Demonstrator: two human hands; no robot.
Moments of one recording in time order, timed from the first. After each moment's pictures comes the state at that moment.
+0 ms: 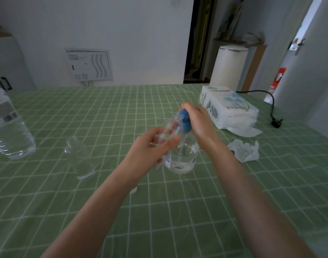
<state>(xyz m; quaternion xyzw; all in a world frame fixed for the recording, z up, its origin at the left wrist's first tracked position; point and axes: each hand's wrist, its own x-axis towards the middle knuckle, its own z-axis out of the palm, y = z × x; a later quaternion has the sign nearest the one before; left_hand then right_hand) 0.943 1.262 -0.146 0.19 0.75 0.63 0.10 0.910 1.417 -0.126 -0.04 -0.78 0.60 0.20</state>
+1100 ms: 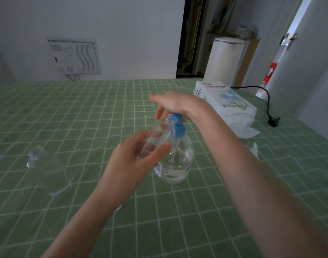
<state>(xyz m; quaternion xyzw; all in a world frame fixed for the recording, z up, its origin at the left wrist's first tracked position) 0.934 1.266 -0.154 0.24 0.70 0.67 0.01 0.865 1.404 -0.069 -0.06 -0.95 0.28 -0.08</state>
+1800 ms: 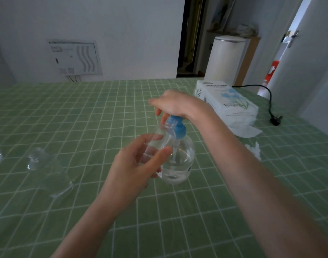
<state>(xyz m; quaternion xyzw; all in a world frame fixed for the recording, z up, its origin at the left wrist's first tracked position) 0.938 1.267 -0.161 0.22 0.71 0.67 0.02 0.865 1.405 -0.073 -0.04 -0.97 0.25 -0.05</state>
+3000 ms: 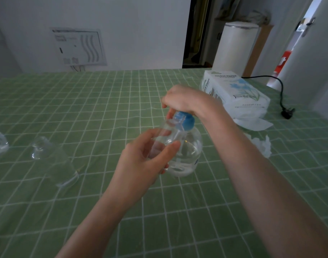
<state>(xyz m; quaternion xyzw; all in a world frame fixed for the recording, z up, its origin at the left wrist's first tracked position) 0.943 1.271 -0.162 0.21 0.70 0.68 0.04 0.864 1.405 -0.085 -0.06 -0.96 0.26 -0.06</state>
